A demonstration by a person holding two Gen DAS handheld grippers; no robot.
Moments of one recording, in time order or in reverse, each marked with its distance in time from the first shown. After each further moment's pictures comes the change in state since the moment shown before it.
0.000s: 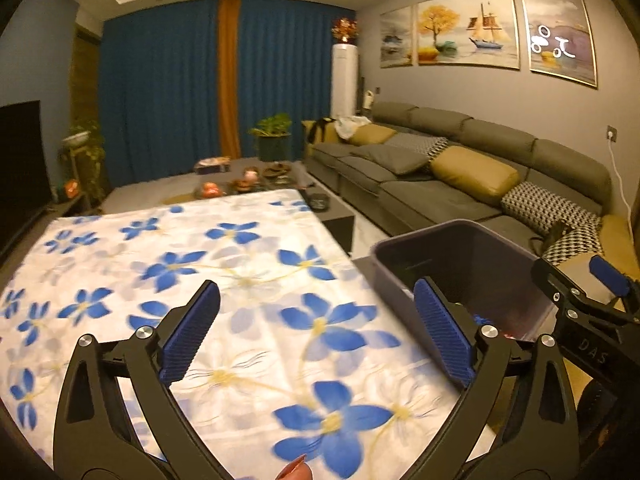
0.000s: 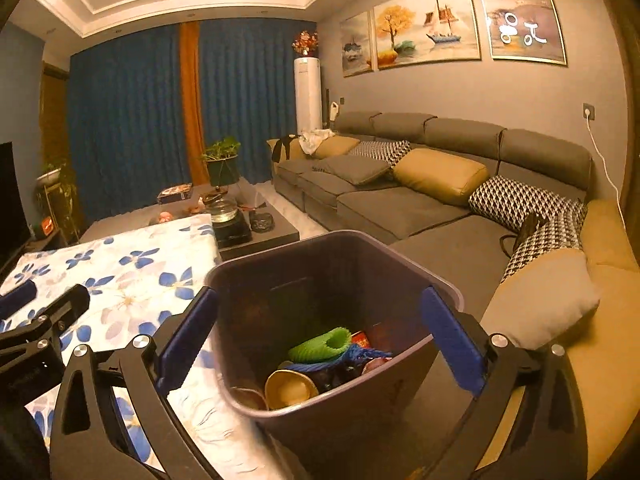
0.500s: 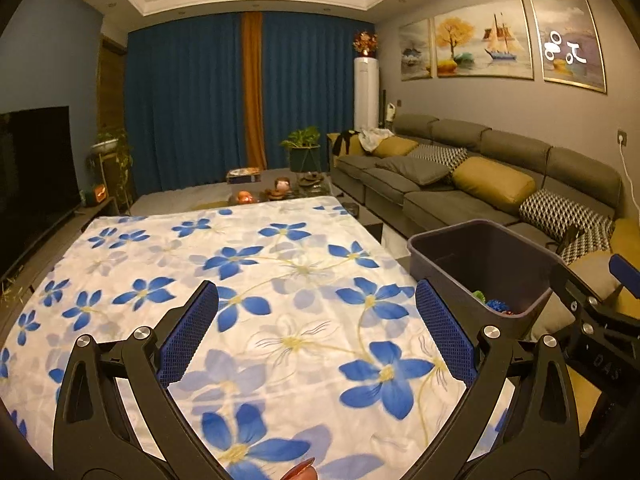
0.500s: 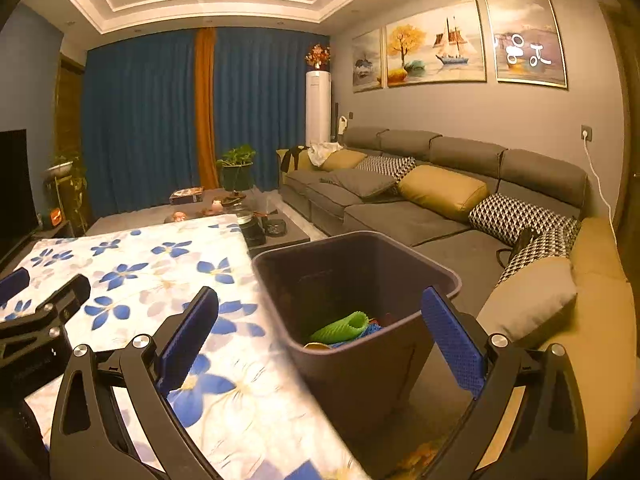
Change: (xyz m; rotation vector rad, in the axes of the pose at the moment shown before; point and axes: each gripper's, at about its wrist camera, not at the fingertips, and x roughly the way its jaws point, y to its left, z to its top) left arm -0.076 0.042 -0.019 -0.017 -0.050 0.073; right arm -0.078 0.043 -0.023 -0.035 -0.060 0.003
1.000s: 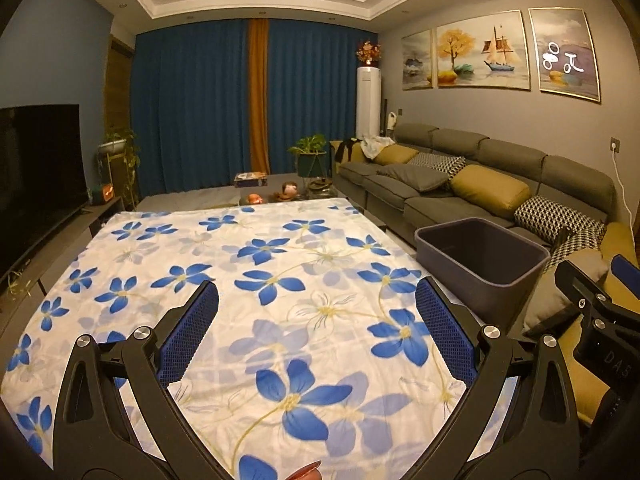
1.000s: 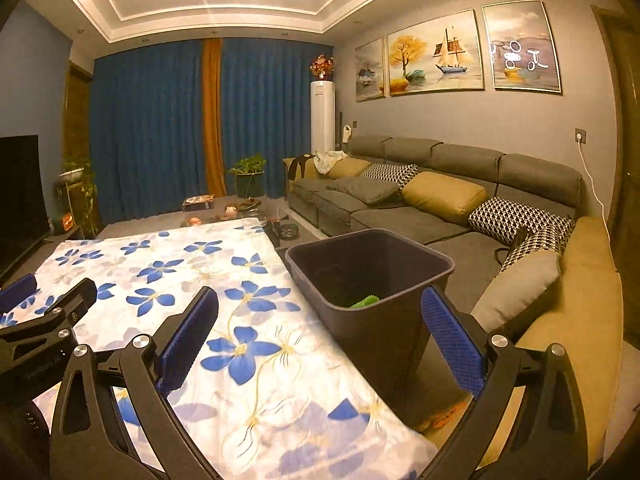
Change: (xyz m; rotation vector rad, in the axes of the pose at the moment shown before) left arm -0.072 0.044 -0.021 -0.011 -0.019 -0.012; right arm -0.074 0.027 -0.018 0.013 -0.017 0.013
